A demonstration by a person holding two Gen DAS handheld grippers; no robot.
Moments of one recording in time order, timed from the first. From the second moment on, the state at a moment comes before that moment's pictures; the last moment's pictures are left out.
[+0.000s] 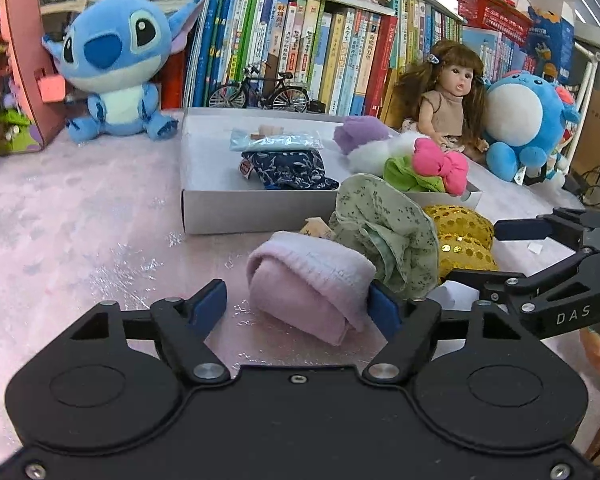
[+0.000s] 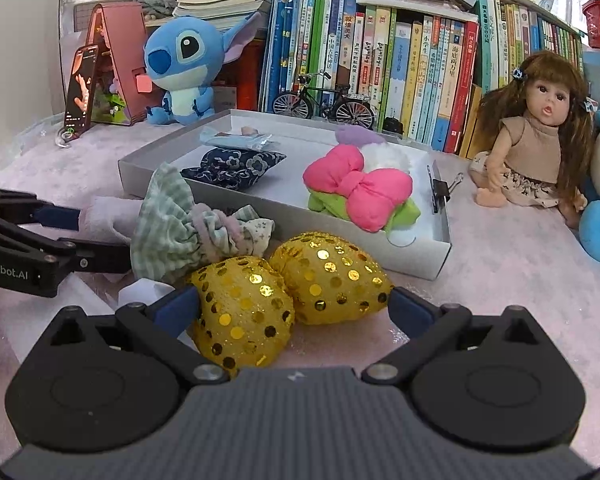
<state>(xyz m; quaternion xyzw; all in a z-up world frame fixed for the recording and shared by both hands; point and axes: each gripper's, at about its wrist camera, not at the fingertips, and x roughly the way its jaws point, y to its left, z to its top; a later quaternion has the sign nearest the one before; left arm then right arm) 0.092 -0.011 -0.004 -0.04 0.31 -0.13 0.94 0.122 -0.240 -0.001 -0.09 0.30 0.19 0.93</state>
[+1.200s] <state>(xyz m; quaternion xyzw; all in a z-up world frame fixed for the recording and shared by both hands) 0.088 -0.014 0.004 -0.05 0.30 -0.13 0.94 0.127 -0.242 -0.008 -0.05 0.29 0.18 0.94</state>
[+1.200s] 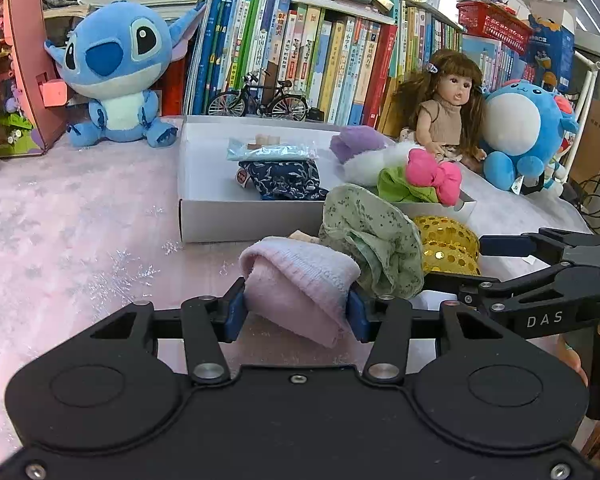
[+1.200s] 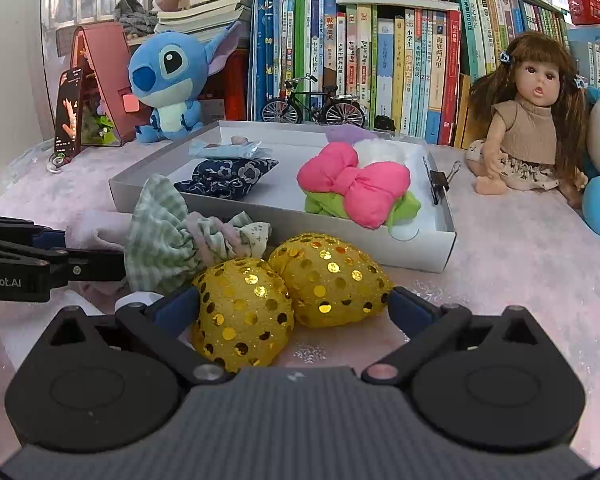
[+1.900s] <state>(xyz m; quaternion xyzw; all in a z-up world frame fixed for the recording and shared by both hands) 0.086 -0.011 0.007 -0.05 0.29 -0.10 0.95 0.133 -0.233 -0.008 -0.04 0.29 0.18 0.94</state>
